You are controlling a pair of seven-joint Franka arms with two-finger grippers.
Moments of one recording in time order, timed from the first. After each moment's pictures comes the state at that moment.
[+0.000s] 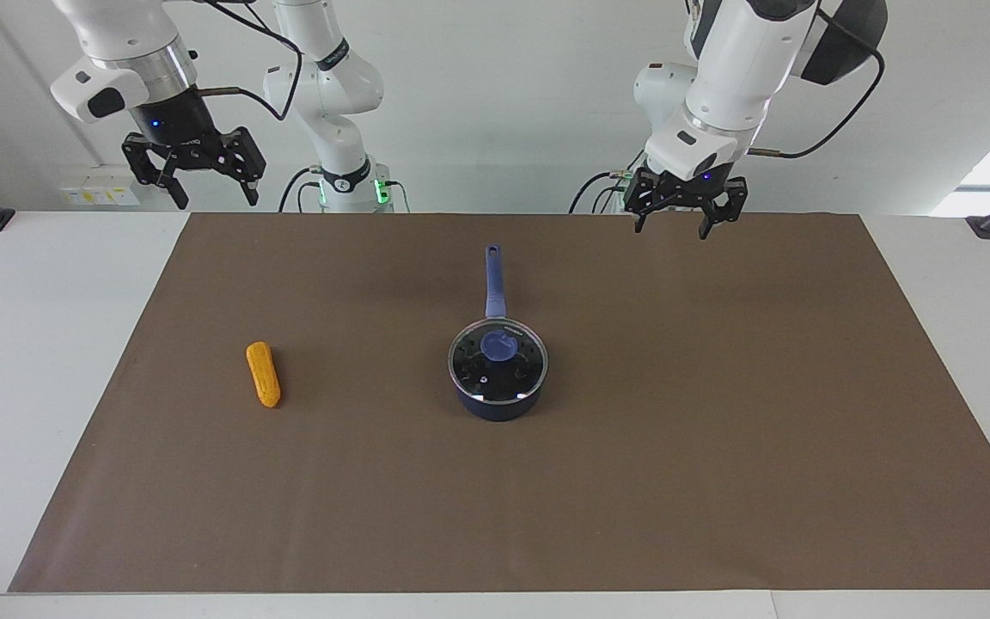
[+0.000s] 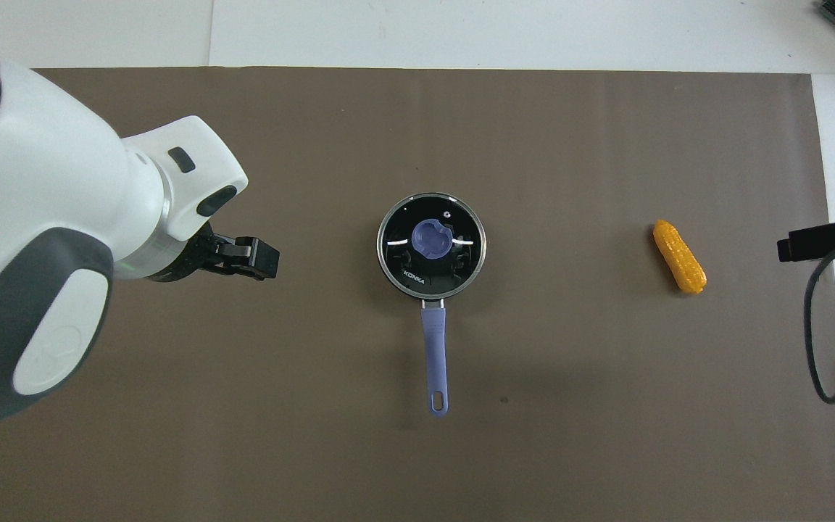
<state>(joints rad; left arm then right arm) -0.42 0.06 -0.01 -1.53 -0.02 1.56 -0.26 0.07 -0.07 -0.09 -1.55 0.01 1.53 -0.06</state>
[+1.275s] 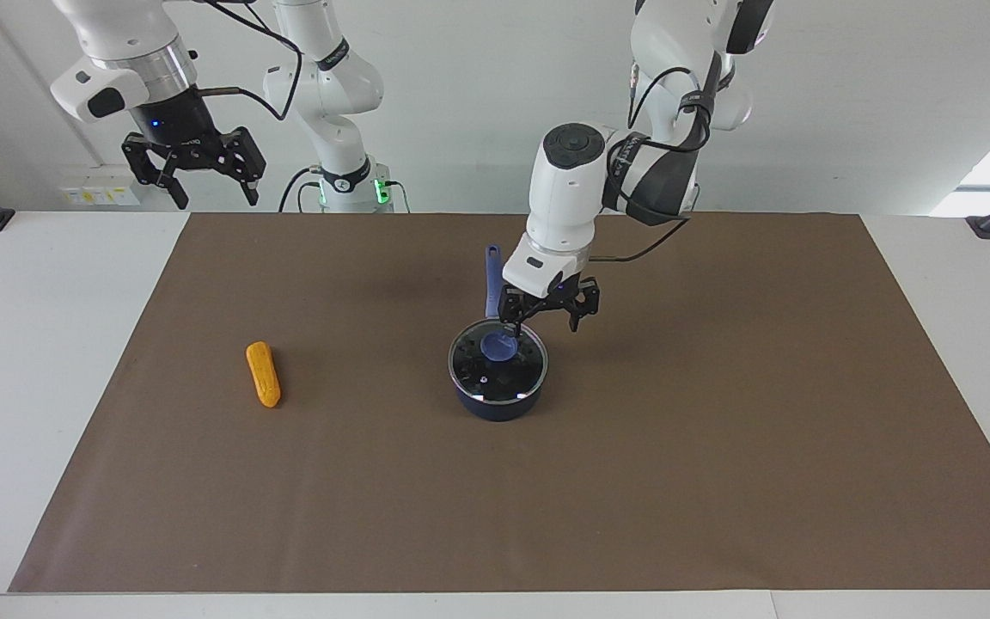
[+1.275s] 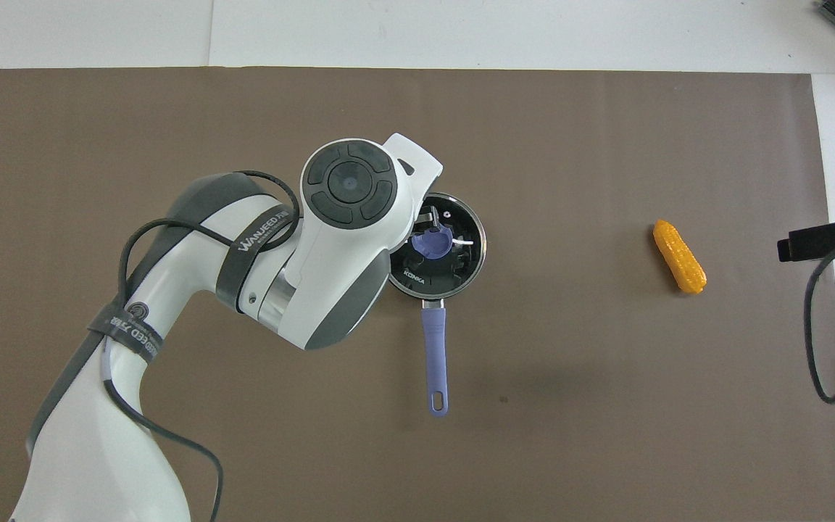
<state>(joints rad) -0.62 0.38 -0.01 -1.51 0.04 2.02 -0.74 0.07 -0.07 -0.09 -1.55 0.01 1.53 -0.06</state>
